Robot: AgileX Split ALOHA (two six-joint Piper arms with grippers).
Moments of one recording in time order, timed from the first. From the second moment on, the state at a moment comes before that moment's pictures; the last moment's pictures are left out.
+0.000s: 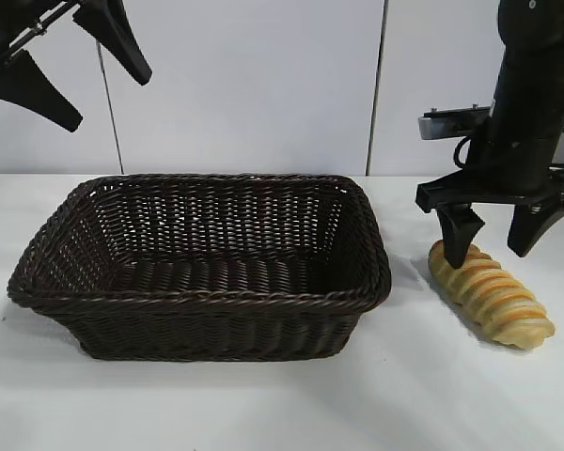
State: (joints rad) left arm -0.15 1.84 -1.57 -0.60 1.11 0.15; right arm 0.17 2.04 -1.37 -0.05 0.87 -0.01
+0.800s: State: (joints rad) left arm -0.15 1.84 -1.57 -0.60 1.11 0.15; right arm 0.17 2.05 -1.37 -0.04 0.90 -0.02
